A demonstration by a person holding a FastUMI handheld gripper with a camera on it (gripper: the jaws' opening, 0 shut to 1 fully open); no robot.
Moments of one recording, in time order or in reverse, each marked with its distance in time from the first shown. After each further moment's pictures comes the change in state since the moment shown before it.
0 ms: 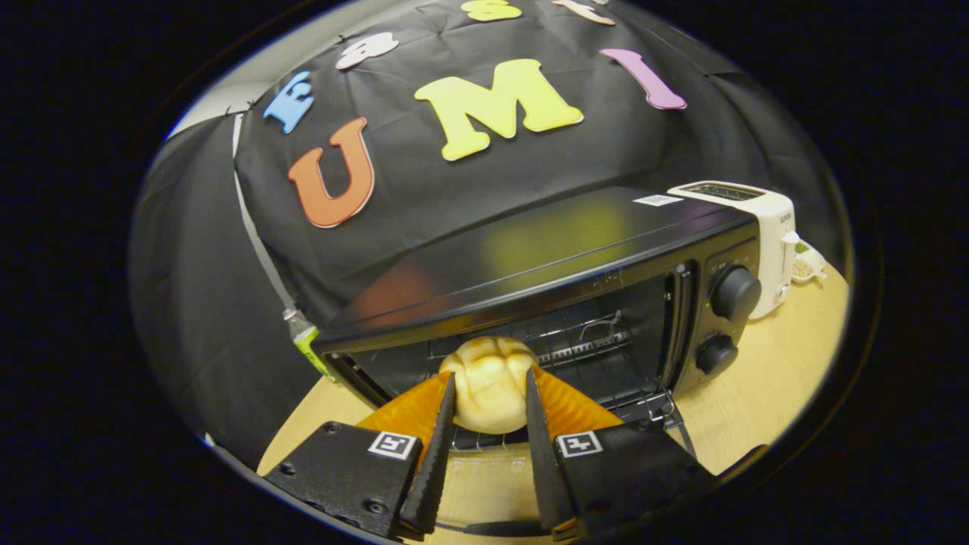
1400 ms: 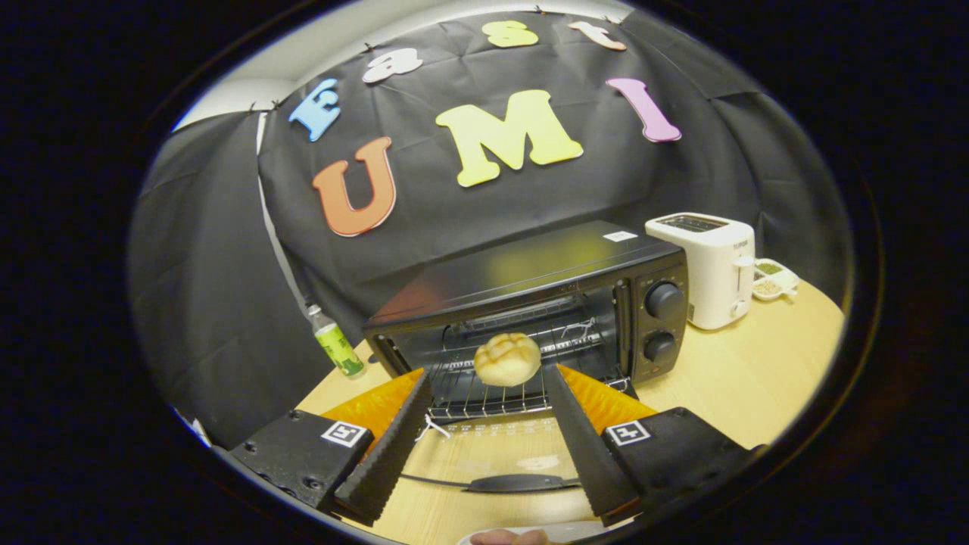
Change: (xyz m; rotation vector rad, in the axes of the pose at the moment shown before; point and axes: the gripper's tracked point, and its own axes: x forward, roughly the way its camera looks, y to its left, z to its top) arm -0.113 0.016 -0.007 -0.104 -0.094 0.043
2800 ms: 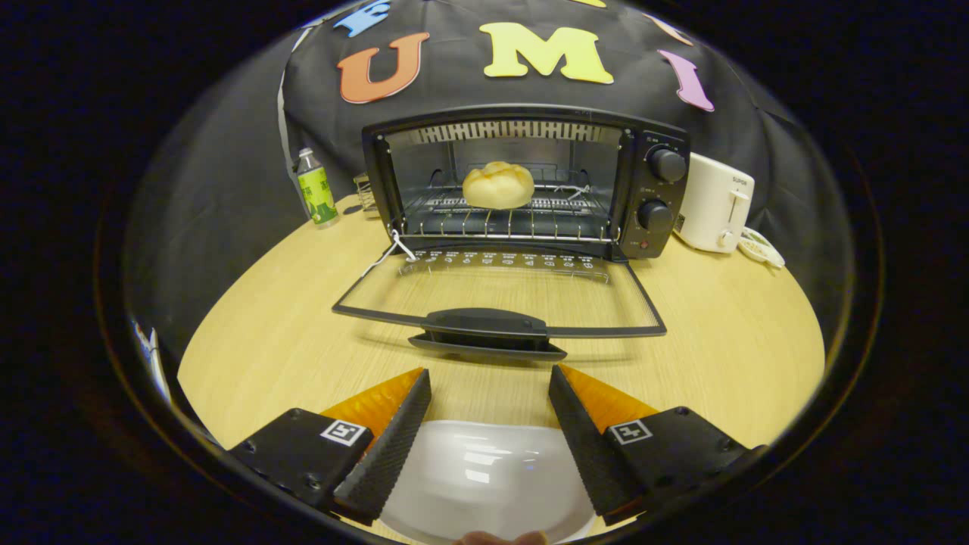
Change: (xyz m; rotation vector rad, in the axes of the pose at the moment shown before) arm -0.027 -0.034 -0.160 -0.203 0.440 -0.132
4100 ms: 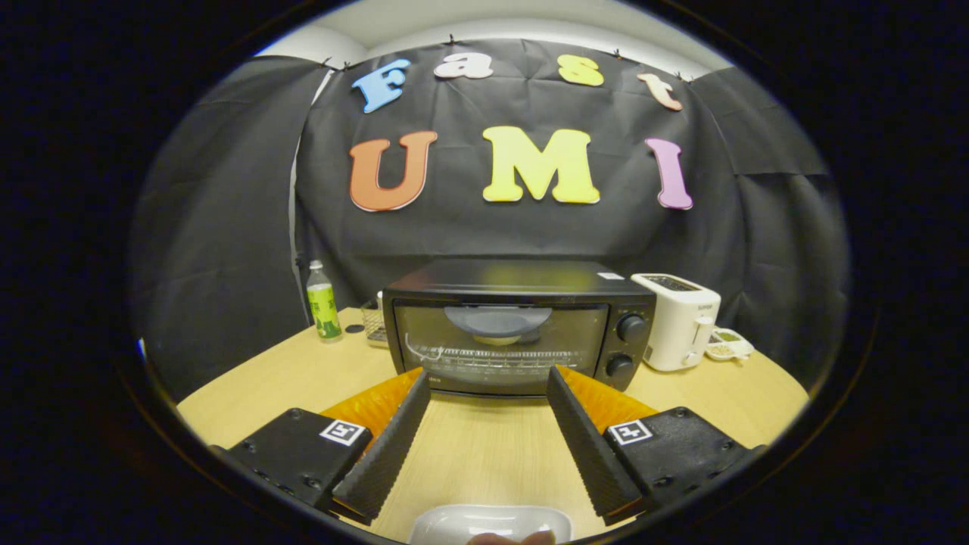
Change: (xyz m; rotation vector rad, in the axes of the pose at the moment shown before) arm -0.085 0.007 0.134 -0.026 -0.524 -0.064
